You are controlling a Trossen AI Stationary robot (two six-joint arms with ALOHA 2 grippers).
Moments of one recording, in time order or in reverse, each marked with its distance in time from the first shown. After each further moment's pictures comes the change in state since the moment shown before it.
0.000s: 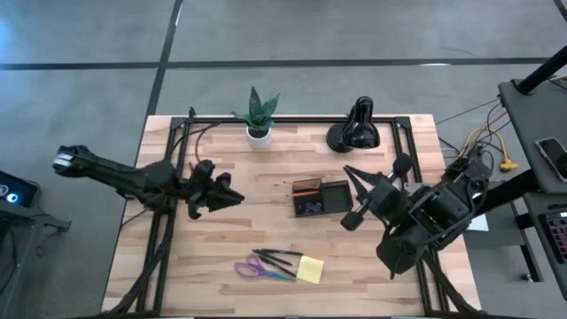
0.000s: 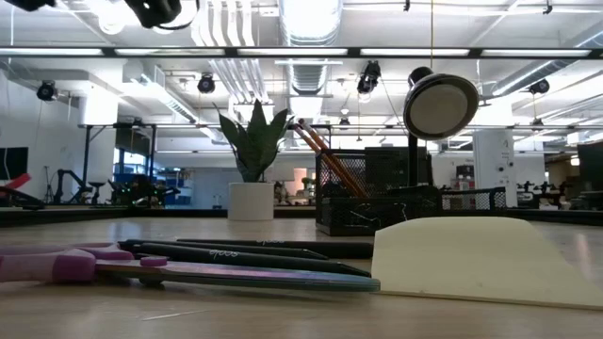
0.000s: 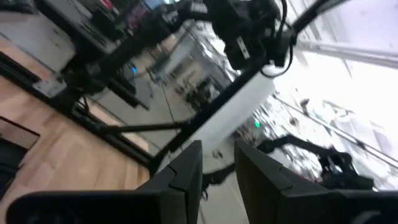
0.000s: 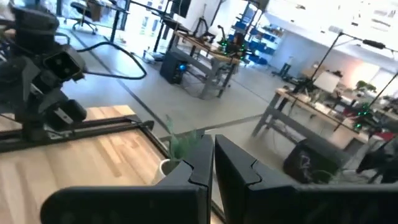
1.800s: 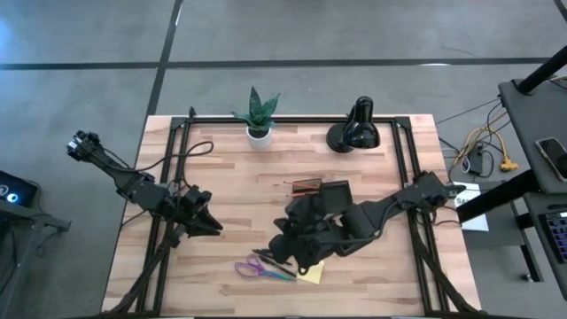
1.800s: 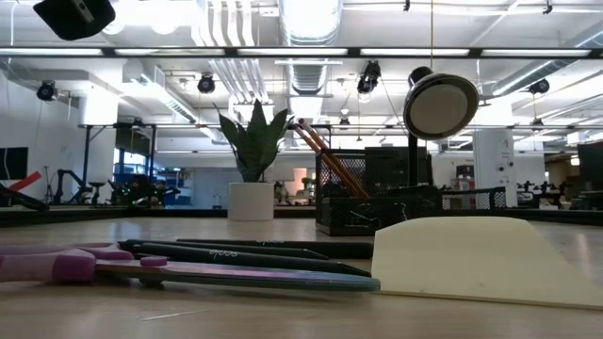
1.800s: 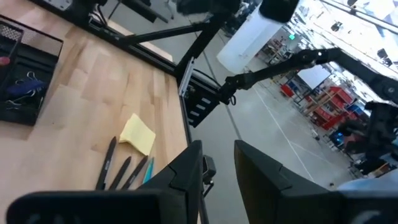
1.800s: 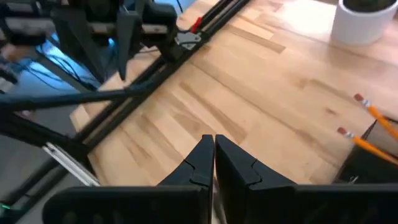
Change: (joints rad) left arm -0.350 -0.175 0.007 -0.530 -0.173 0.100; right arm -0.217 0.284 -0.037 0.483 -0.766 0.438
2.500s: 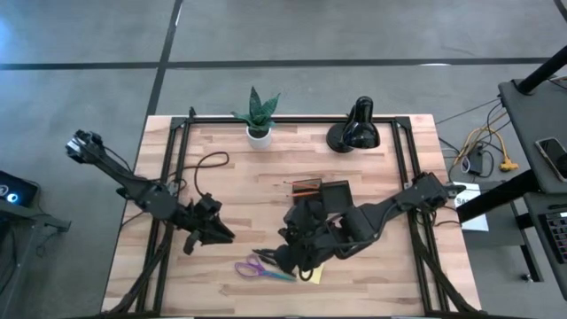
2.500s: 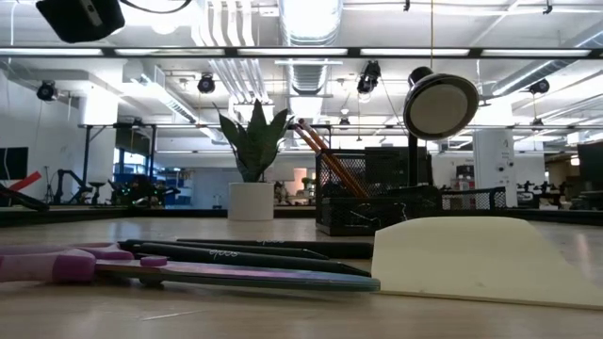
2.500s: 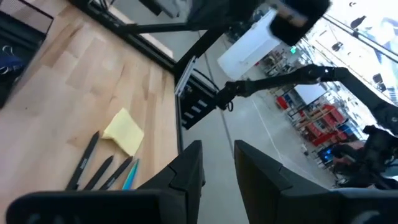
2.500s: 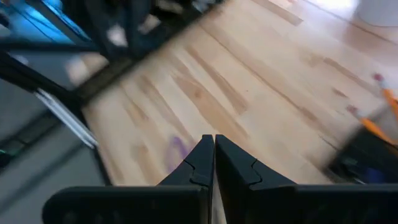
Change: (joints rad) left arm 0.000 0.195 0.000 0.195 -0.014 -0.127; right arm 0.011 0.010 -0.002 -0.063 -0.129 -0.076
